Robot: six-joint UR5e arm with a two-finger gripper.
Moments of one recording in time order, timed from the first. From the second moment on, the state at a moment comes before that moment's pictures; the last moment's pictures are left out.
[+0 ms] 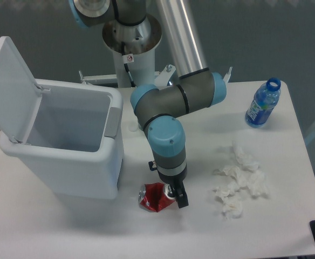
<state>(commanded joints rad) 2.38 -2.14 -1.59 -0.88 1.66 1.65</state>
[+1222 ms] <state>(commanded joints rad) 2.36 -2.15 -1.60 -0.89 1.67 1.65</state>
